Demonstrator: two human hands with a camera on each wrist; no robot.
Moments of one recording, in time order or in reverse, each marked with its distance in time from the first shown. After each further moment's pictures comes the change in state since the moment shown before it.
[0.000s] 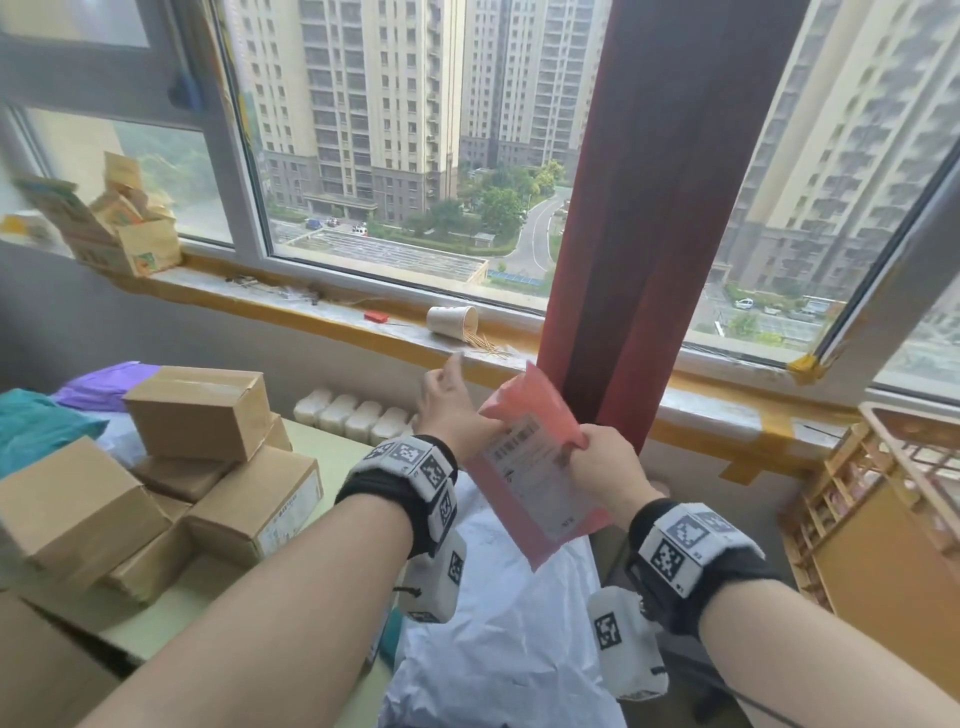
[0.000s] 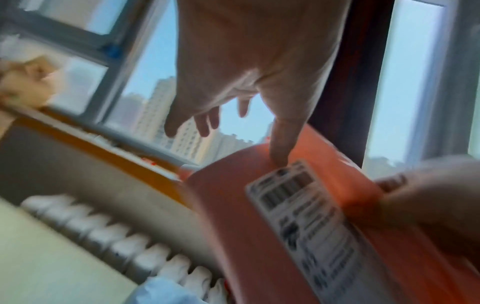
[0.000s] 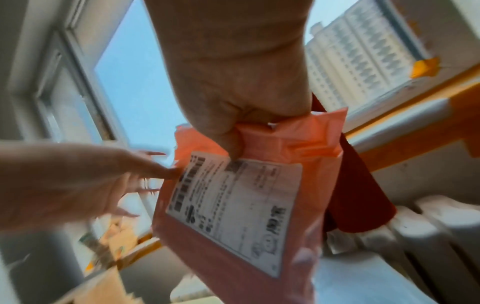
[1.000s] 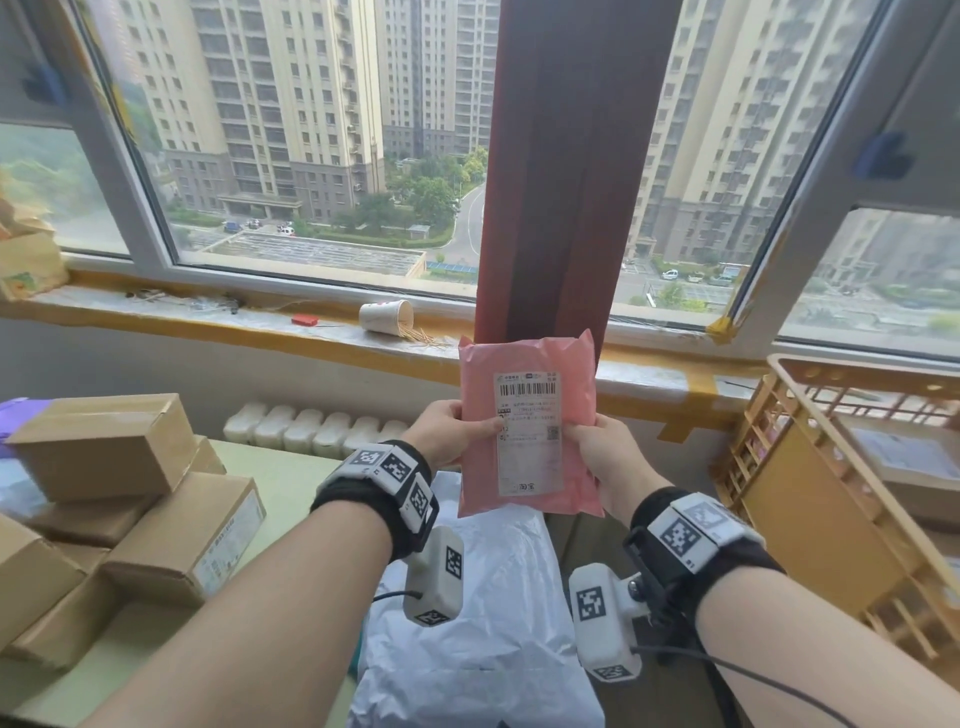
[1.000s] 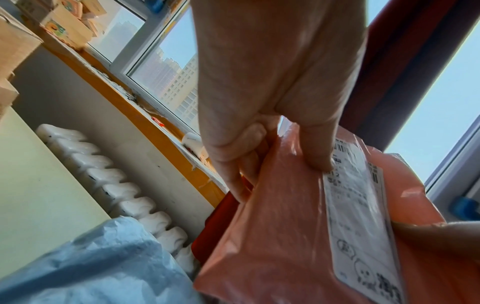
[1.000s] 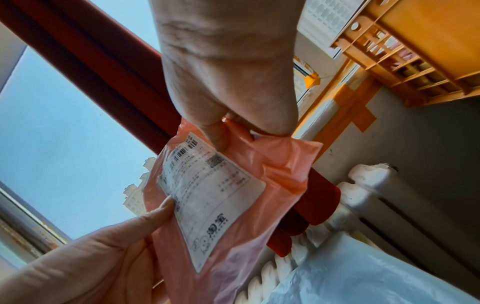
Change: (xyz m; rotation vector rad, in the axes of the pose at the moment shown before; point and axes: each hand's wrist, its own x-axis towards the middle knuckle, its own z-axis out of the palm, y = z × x) left_hand 0.004 0.008 0.044 -0.505 -0.494 -0.080; right_hand -0.026 0.021 -0.033 0.758 0.087 0.299
